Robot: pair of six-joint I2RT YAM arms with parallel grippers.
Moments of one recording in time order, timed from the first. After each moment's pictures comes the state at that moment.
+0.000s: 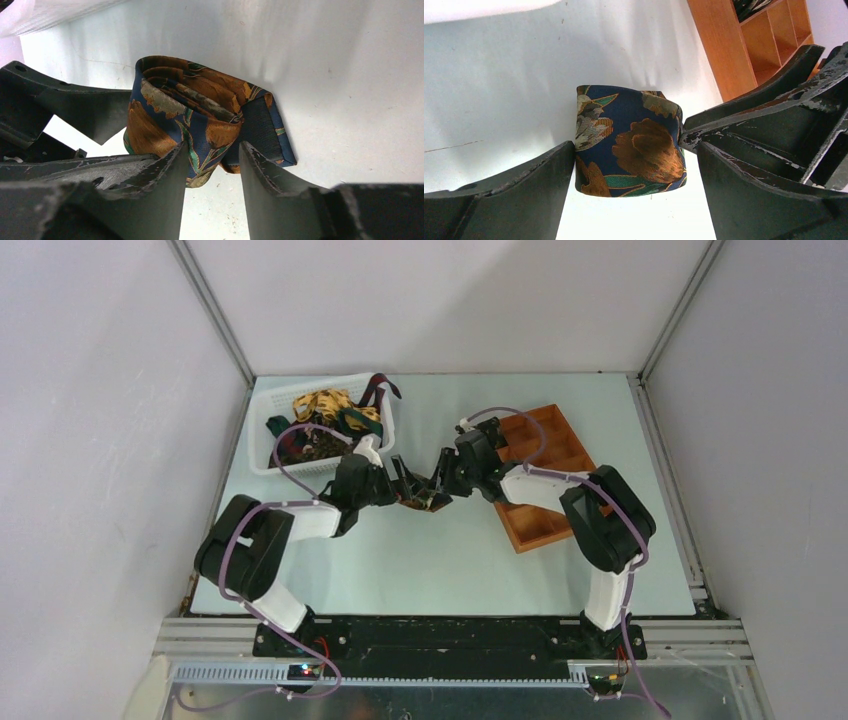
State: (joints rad) left arm -0.41 1.60 0.61 0.49 0.22 -0.64; right arm 0.65 1.88 1.11 0.05 -0.16 0.77
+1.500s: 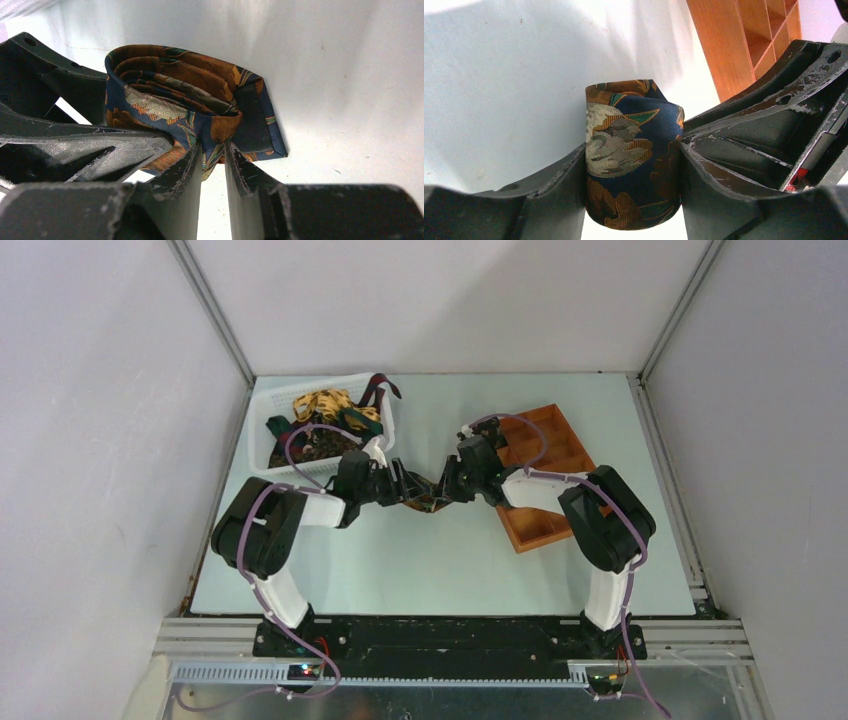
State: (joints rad) left arm -0.37 1.74 0.66 0.52 0.43 -0.64; right arm 0.65 1.88 1.06 0.06 -0.19 0.78
